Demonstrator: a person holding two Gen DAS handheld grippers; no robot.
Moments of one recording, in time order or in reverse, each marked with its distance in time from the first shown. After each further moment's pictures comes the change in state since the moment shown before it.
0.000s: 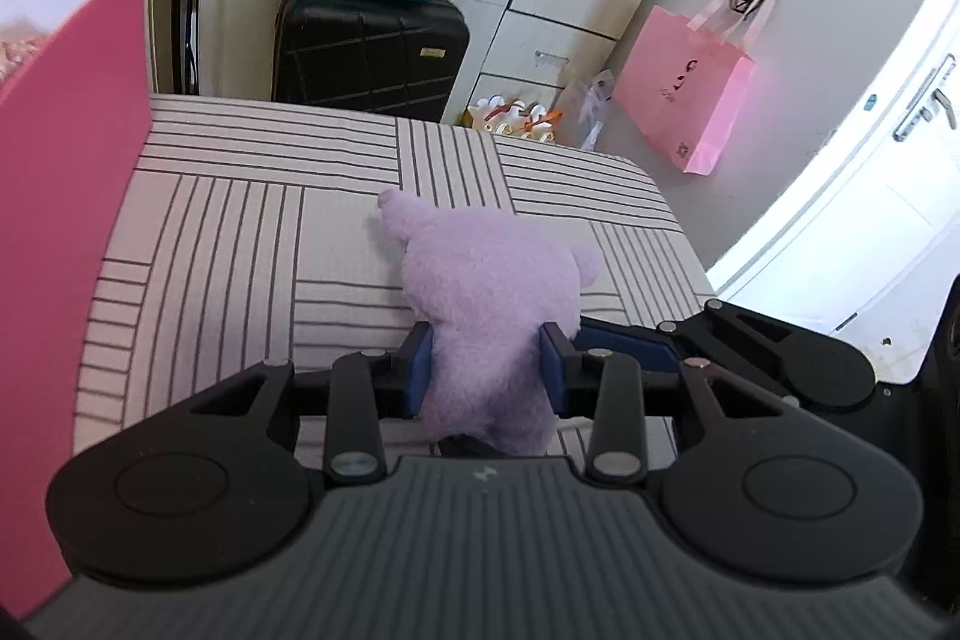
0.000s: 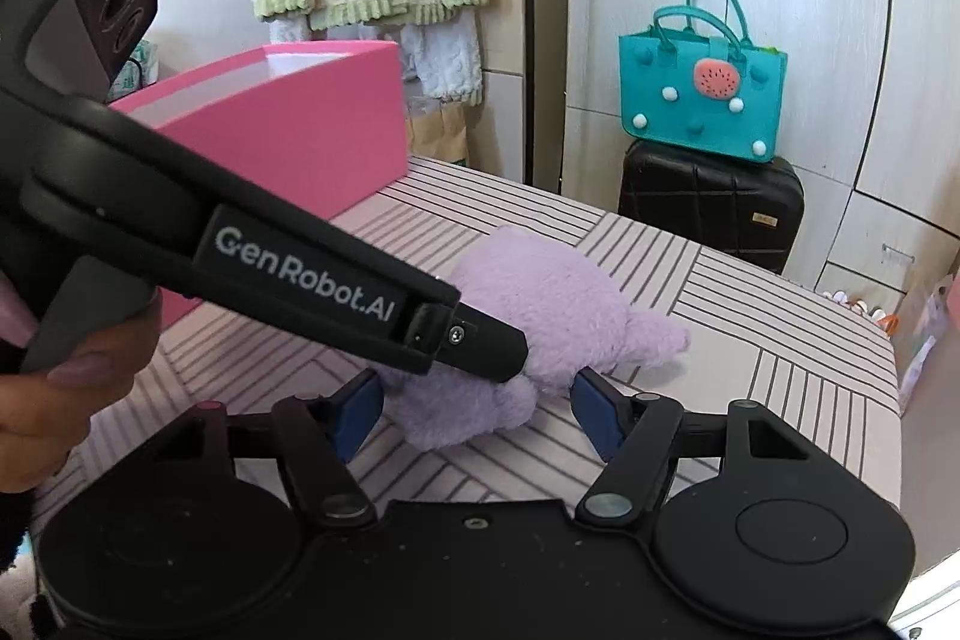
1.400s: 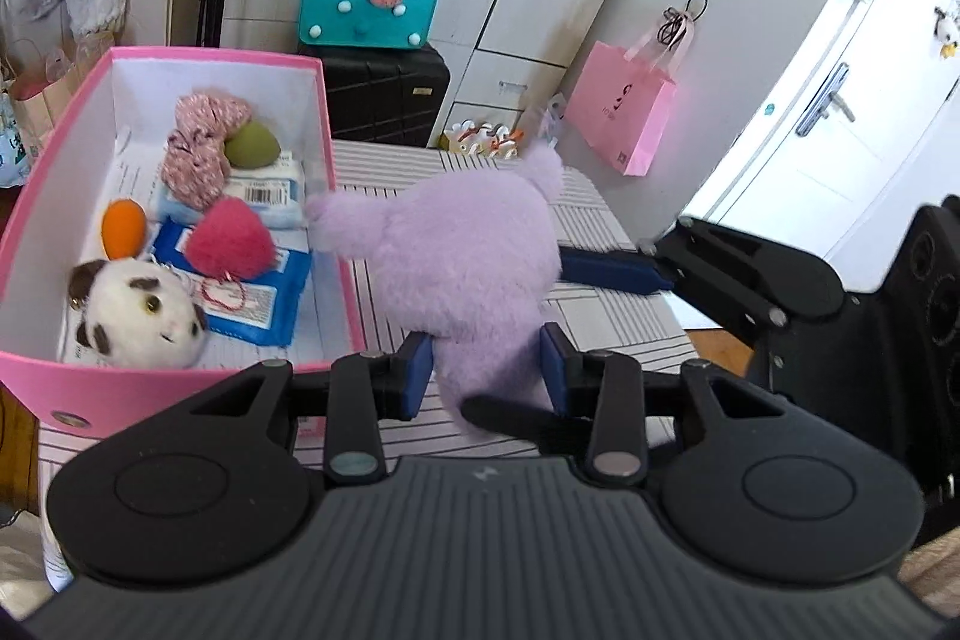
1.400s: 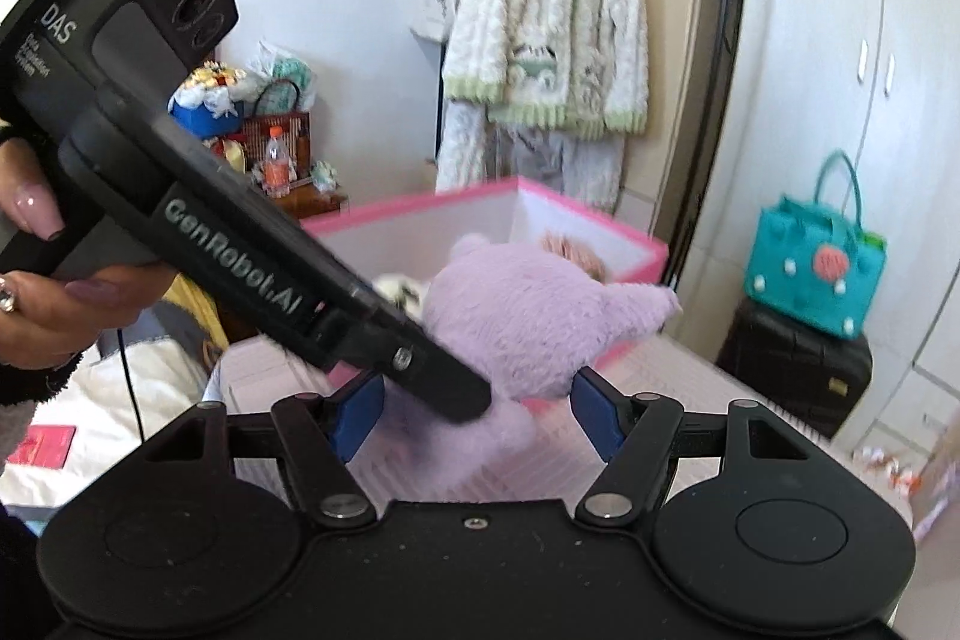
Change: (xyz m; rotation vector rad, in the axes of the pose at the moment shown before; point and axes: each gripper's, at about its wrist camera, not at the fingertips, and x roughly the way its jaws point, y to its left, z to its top) left arm -0.212 0.063 -0.024 0.054 -0.029 -0.093; right arm -0.103 0.167 0.048 -0.241 -0.144 0.114
